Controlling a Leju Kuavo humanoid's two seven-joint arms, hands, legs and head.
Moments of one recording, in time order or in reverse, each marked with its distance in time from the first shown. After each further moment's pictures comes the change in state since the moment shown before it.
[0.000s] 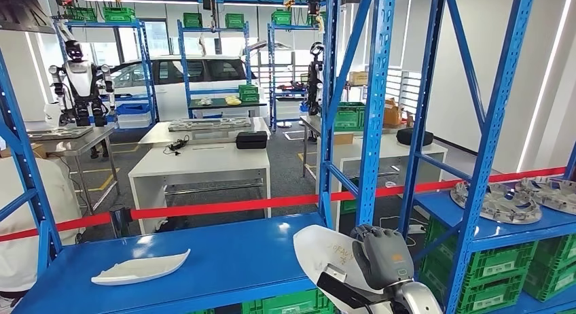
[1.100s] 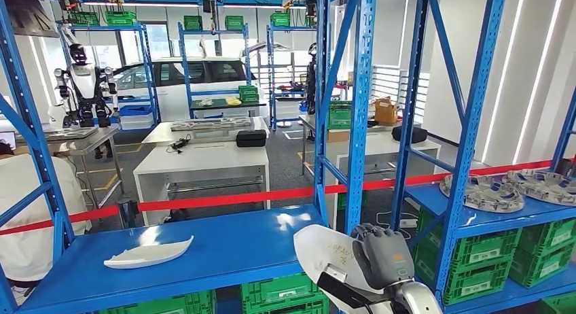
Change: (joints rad) left arm 0.003 0.006 0.000 0.000 -0.002 0.000 -0.007; right arm 0.000 0.004 -0.006 0.000 0.008 -0.005 0.000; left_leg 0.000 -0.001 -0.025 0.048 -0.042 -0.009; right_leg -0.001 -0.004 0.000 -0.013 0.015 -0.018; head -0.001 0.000
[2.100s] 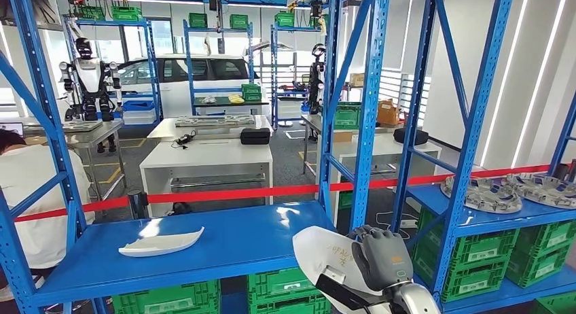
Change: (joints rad) left arm -0.012 0.000 0.059 -0.003 0.054 -0.068 -0.047; right arm 0.006 0.002 -0.001 0.000 0.014 0.000 0.001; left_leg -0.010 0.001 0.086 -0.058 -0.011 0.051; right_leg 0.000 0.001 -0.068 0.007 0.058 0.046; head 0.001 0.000
